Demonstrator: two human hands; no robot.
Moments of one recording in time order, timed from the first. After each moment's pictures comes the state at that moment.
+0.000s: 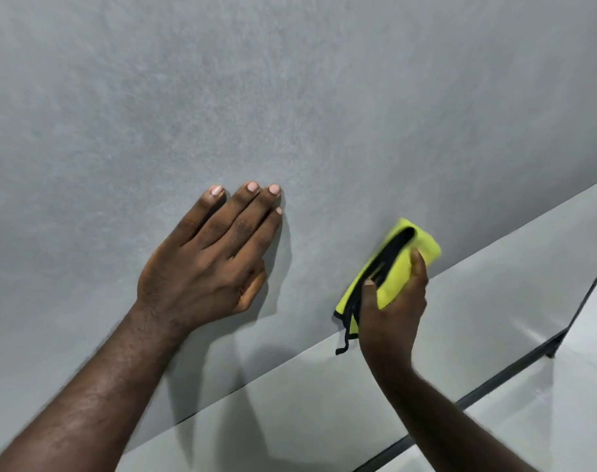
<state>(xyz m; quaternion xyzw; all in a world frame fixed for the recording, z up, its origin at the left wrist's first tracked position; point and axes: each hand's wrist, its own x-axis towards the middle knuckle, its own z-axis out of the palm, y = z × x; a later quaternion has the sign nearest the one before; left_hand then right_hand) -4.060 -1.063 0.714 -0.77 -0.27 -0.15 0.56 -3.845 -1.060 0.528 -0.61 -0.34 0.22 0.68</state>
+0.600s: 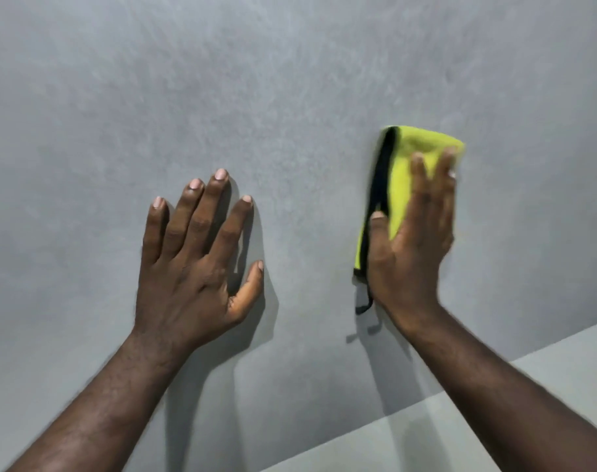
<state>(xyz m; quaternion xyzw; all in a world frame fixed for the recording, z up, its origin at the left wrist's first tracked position) -4.019 -1.047 0.780 -0.65 -0.43 -0.30 0.55 -3.759 -0.991 0.749 -0.46 -0.54 -0.07 0.70</state>
